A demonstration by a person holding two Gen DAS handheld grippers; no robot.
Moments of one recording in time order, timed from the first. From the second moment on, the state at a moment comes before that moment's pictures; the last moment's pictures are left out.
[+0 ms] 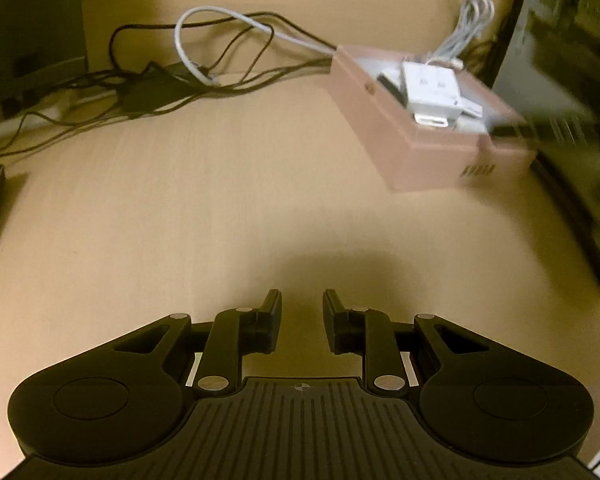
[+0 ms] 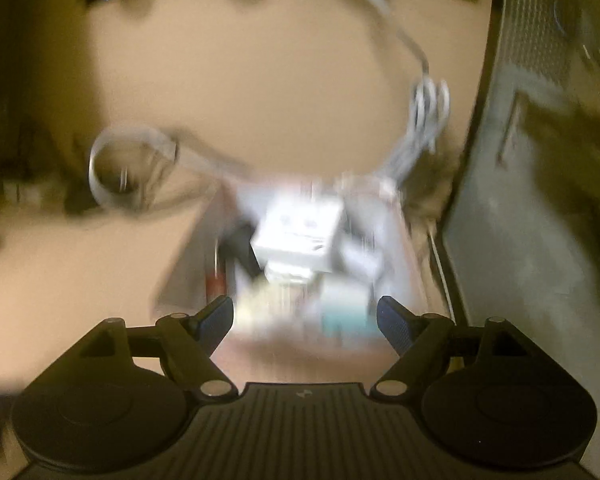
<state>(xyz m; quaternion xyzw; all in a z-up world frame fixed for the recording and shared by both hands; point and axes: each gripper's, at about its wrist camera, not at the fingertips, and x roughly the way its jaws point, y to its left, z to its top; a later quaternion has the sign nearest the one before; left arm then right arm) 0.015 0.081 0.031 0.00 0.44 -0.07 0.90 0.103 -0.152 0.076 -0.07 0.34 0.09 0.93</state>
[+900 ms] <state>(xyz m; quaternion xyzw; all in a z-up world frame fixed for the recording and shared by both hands) 0.004 -0.002 -0.002 0.01 0.33 0.00 0.95 0.032 -0.199 0.002 -0.01 0.36 0.05 0.93</state>
